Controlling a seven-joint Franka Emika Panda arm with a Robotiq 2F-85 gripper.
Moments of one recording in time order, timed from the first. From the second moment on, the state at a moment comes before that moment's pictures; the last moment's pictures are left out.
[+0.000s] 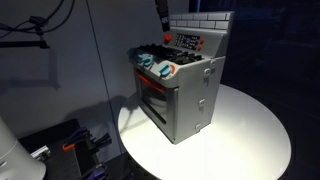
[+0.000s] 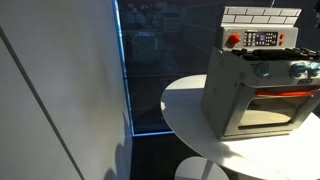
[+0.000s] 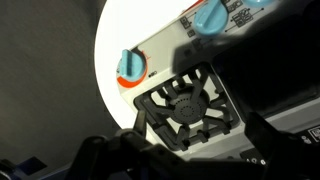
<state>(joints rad) -0.13 -0.22 0.06 -2.05 -0.15 1.97 0.69</state>
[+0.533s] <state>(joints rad) -0.13 -0.08 0.02 -1.94 -0.17 2.04 0.75</state>
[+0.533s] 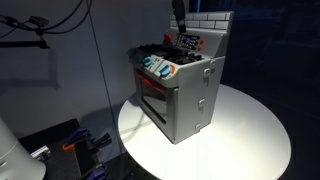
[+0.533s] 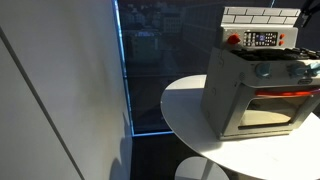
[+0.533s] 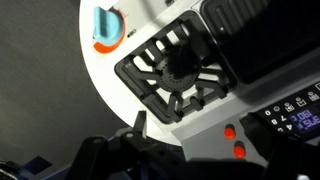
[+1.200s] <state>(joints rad) -0.12 0.04 -0.02 -1.85 -0.17 2.07 0.75</state>
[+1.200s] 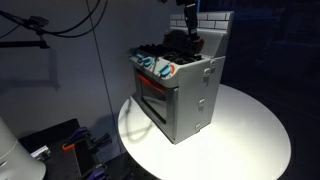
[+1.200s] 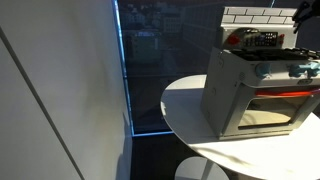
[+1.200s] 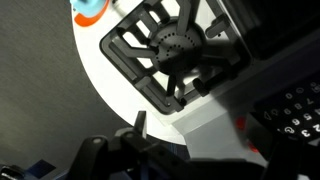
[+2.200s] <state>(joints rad) -0.08 0.15 -0.06 -1.77 -0.17 2.11 0.75</state>
